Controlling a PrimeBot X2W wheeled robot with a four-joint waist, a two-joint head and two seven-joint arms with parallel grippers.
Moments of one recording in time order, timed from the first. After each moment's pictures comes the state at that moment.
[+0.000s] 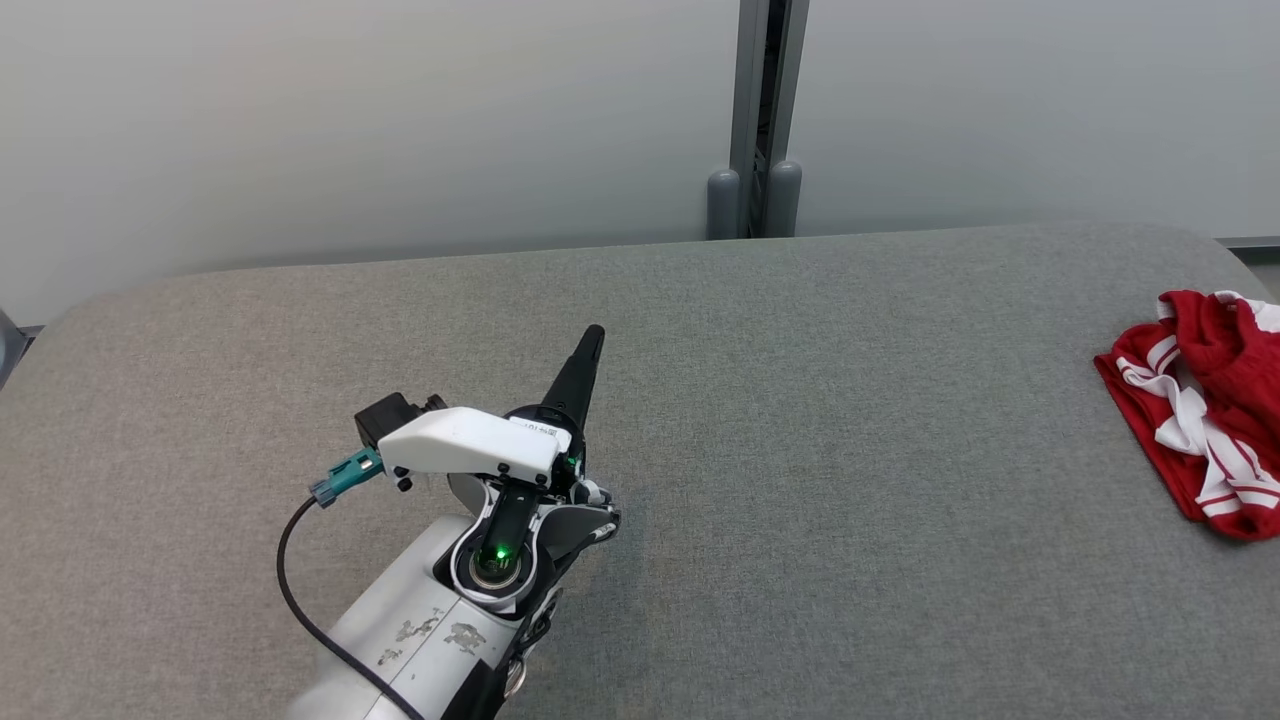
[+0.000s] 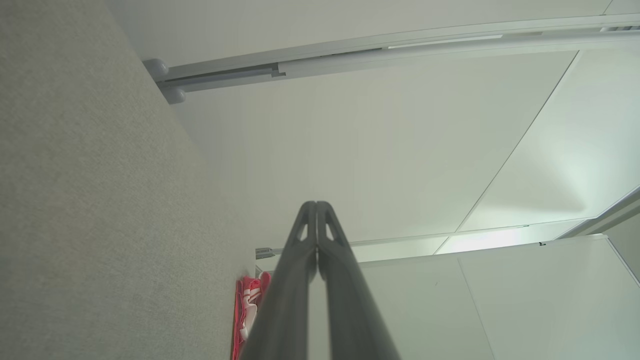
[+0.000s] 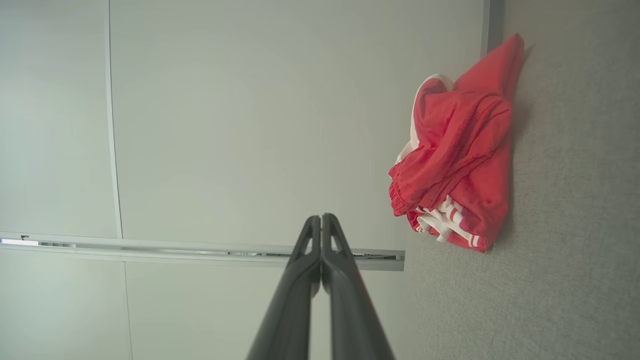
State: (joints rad) left arm -0.61 0.05 -0.75 0.59 -2.01 -0.13 -0.19; right arm 0.09 -0.11 -0.67 0.12 1.73 0.13 0.26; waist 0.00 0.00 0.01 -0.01
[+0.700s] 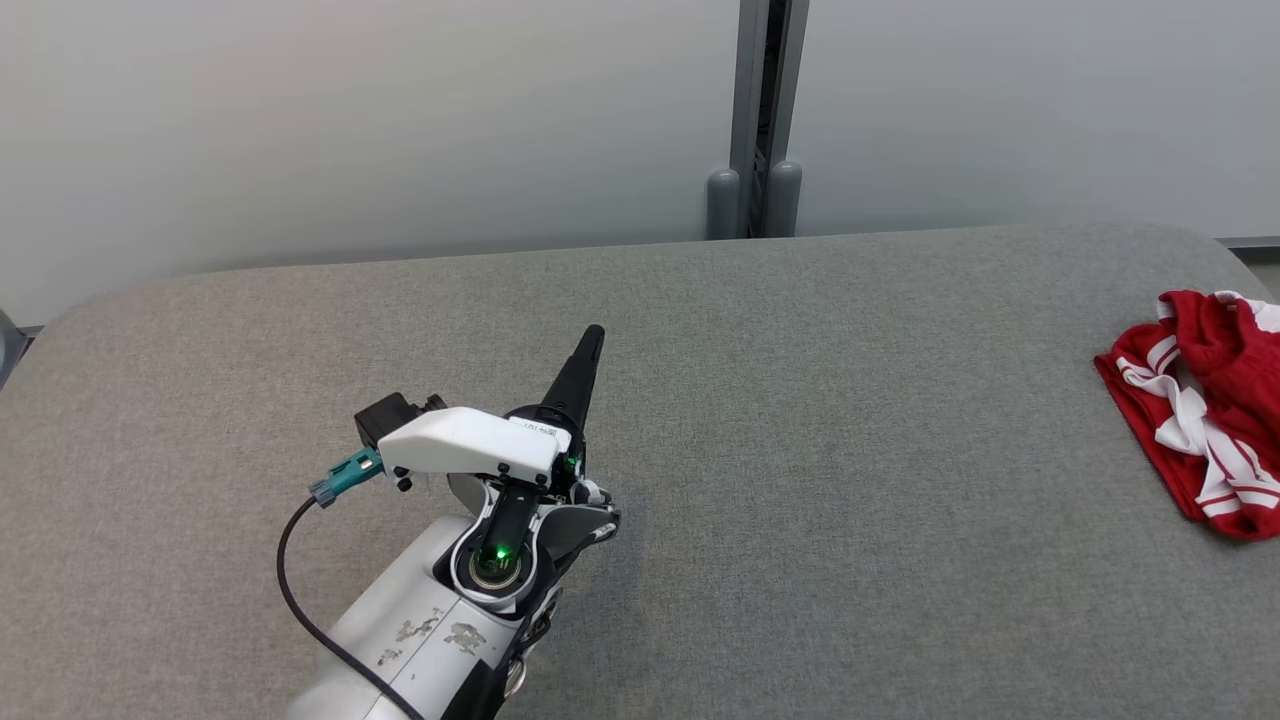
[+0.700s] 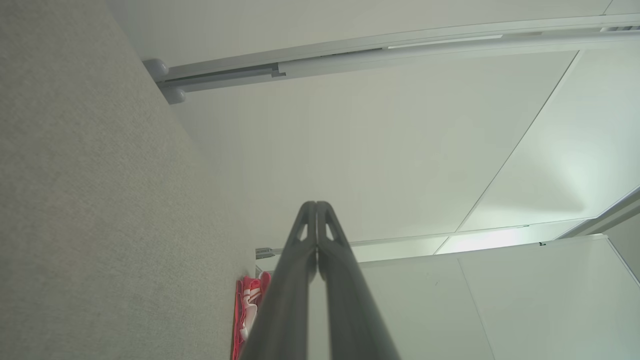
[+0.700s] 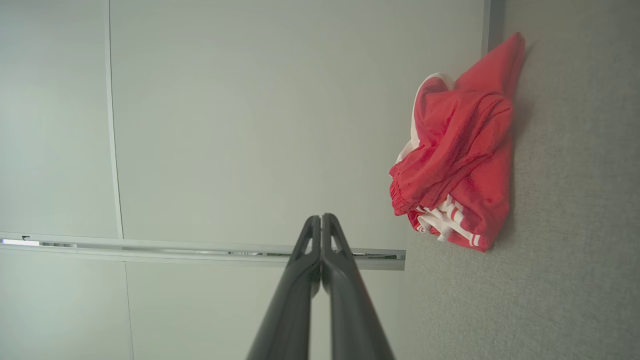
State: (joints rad) left arm -0.61 0.05 -0.75 0.59 -2.01 -0.13 -0.19; right arm 0.09 -0.11 -0.67 0.12 1.73 0.13 0.25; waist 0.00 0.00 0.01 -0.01
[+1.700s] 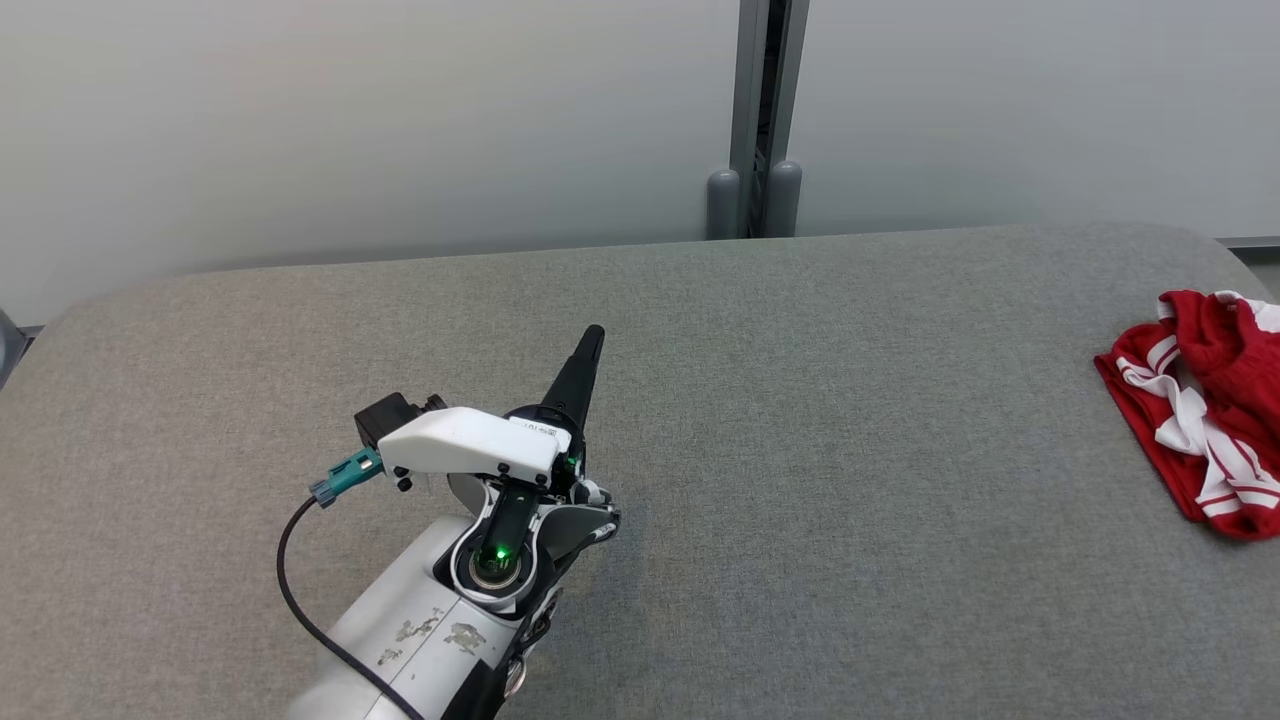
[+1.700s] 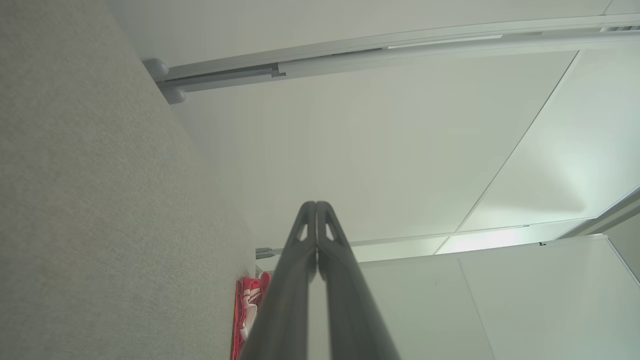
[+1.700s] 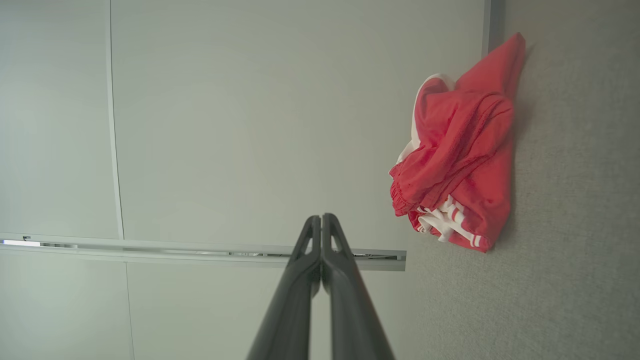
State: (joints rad) left arm -0.61 0.05 -0.75 0.59 -2.01 -0.13 -0.19; right arm 0.09 -0.11 -0.66 0.12 1.74 0.13 0.25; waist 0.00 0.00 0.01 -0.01
